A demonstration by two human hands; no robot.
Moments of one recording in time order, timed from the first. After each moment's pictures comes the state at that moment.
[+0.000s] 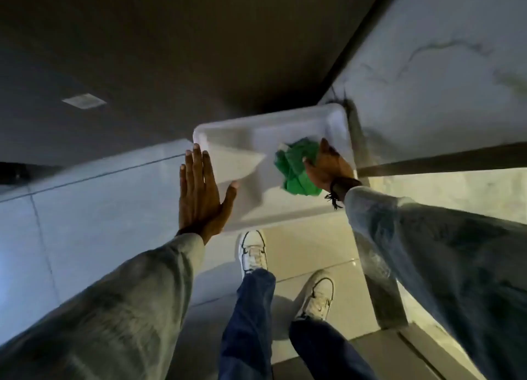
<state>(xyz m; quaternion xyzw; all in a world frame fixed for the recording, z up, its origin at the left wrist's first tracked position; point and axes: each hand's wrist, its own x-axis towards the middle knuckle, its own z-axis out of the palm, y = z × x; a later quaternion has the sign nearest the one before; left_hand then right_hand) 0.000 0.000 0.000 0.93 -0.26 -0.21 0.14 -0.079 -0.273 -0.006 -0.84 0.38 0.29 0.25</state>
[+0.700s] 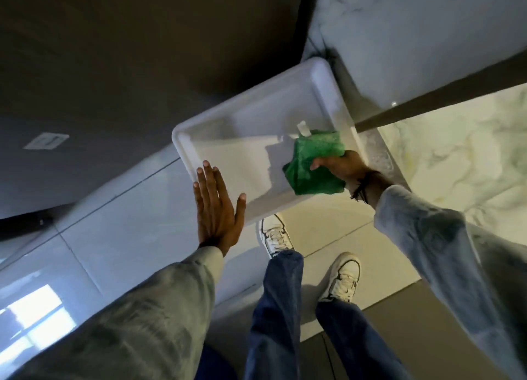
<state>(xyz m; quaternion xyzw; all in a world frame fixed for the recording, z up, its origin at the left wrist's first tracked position) -0.026 -0.002 -0.038 0.91 -0.34 -0.25 0.02 -0.157 -0.274 -0.026 -0.47 0.63 0.16 0.59</state>
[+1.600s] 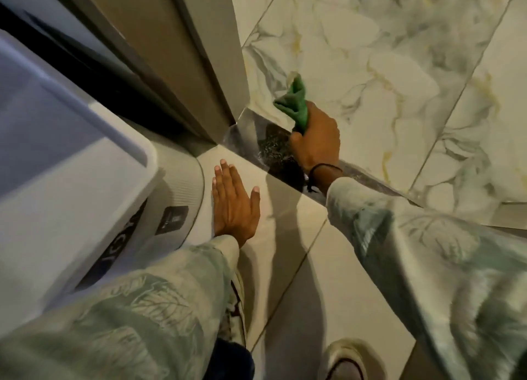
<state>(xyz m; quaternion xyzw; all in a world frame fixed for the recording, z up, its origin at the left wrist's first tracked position) -0.269 -0.229 -0.352 0.81 -0.55 -0.21 -0.03 -0.400 -0.379 -0.269 -0.63 0.67 -0.17 0.35</state>
